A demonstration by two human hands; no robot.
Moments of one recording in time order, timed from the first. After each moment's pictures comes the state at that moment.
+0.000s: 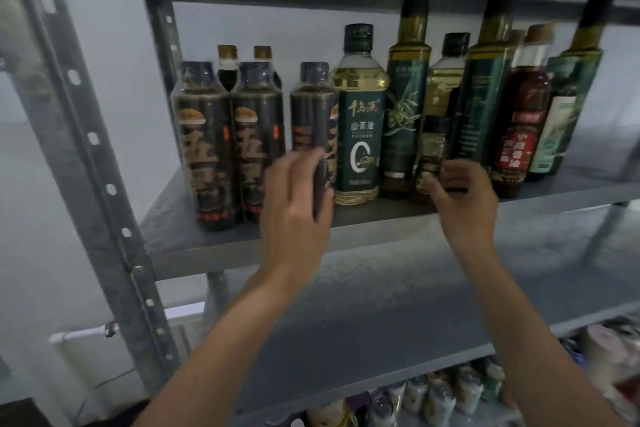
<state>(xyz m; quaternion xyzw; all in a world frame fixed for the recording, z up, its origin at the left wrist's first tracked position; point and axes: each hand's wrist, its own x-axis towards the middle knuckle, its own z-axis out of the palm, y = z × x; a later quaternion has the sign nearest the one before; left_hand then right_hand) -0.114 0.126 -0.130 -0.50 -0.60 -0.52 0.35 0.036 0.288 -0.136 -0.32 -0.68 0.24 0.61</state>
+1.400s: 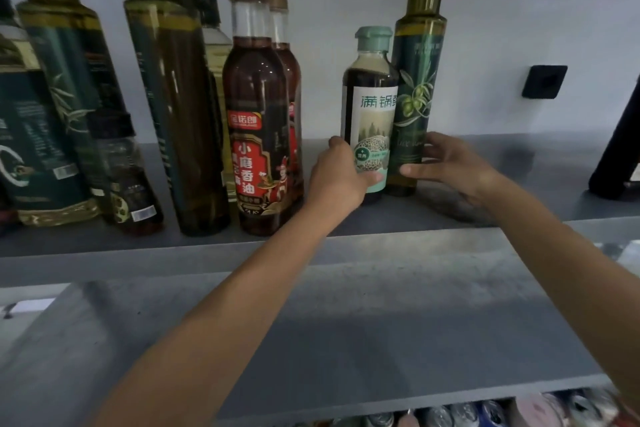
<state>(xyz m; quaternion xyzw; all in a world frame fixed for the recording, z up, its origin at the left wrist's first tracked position) 0.114 0.514 -0.091 -0.42 -0.78 -0.46 0.01 0.220 0.672 -0.094 -0.19 -0.80 0.48 0.30</state>
